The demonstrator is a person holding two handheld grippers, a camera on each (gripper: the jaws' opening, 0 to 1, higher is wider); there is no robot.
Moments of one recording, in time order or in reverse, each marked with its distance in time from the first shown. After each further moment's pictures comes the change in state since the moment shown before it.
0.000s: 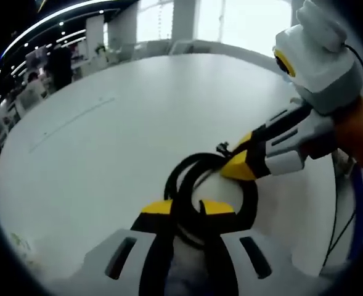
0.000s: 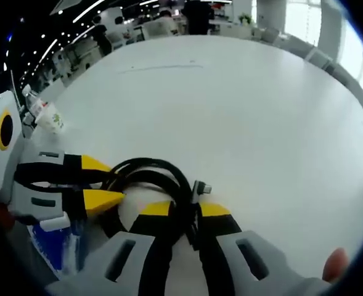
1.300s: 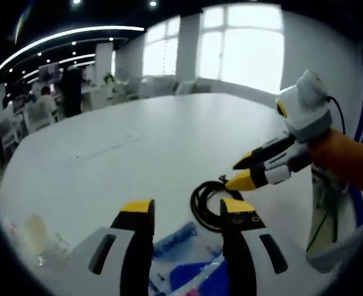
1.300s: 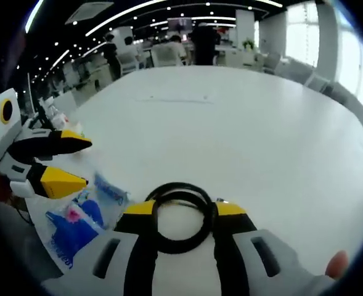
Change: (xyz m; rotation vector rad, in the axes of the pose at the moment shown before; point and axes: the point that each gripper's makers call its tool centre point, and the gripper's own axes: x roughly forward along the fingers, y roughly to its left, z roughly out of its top) left arm -0.121 0.037 0.022 -0.040 -0.261 0.007; right arm -0.056 0.041 0.031 -0.073 -0.167 0.020
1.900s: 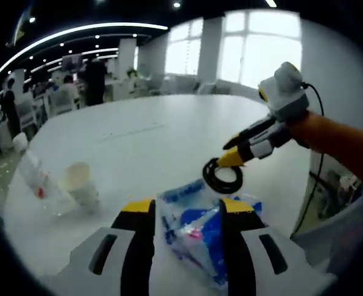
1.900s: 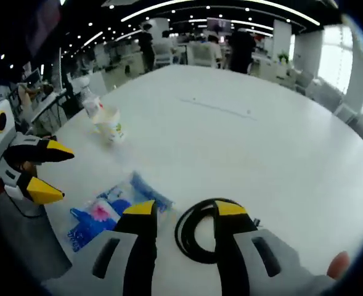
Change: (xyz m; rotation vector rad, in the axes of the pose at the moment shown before) left arm -0.094 0.006 -0.045 -0.094 0.018 0.127; right arm 0.002 0.071 0.024 -0.202 0.008 0.164
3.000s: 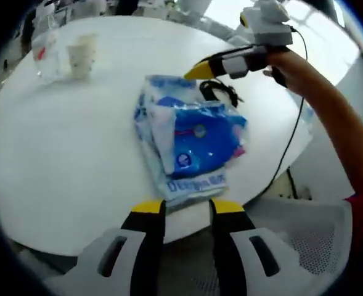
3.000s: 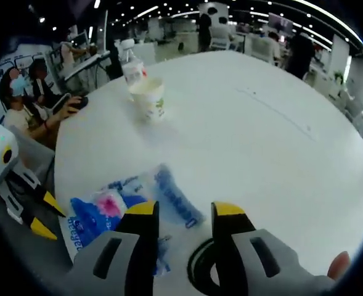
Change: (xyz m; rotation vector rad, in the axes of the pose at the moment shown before) left arm -0.026 -0.065 -0.126 -0.482 0.432 -0.035; right arm 0.056 0.037 -0.003 -0.250 0.114 0.275
